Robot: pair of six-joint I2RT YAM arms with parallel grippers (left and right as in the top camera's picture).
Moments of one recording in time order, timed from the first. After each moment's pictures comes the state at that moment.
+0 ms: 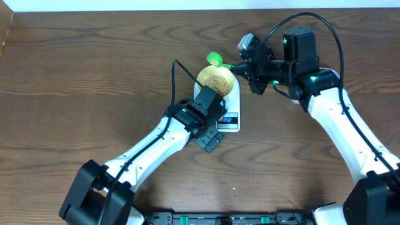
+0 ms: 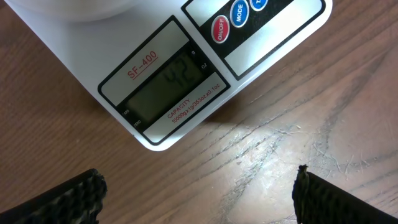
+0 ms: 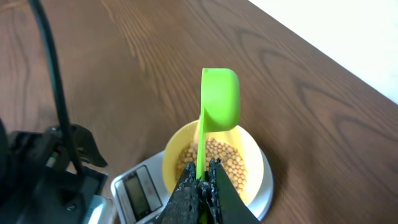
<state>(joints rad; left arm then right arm) -0.64 1.60 1.03 -0.73 -0.01 0.11 0.28 1.60 1.26 -0.36 -0.68 -0.44</state>
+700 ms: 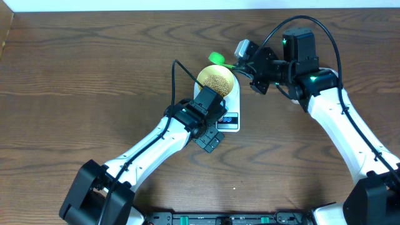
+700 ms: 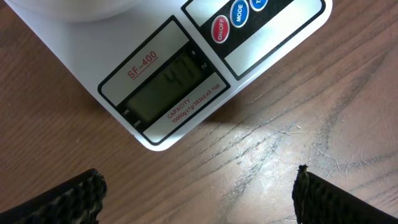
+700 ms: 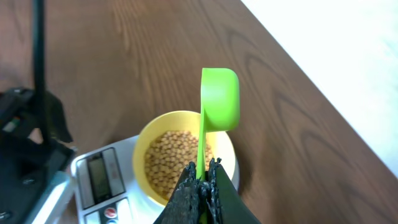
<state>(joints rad) -0.64 1.60 1.03 -0.73 -0.01 0.11 0.28 1.60 1.26 -0.36 -0.63 -0.67</state>
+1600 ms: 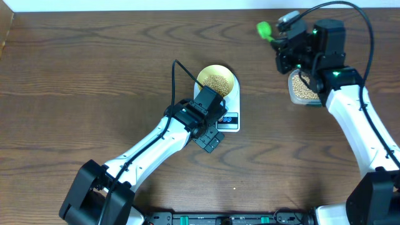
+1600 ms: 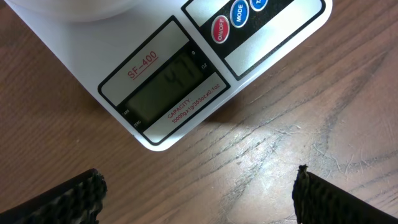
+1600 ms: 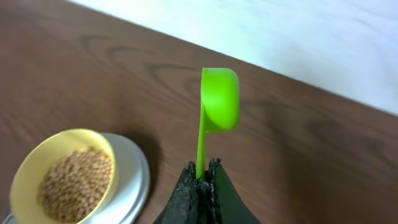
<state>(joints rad) -0.64 1.60 1.03 -0.73 -0.01 0.11 0.11 1.60 1.26 -0.25 -0.34 -0.19</state>
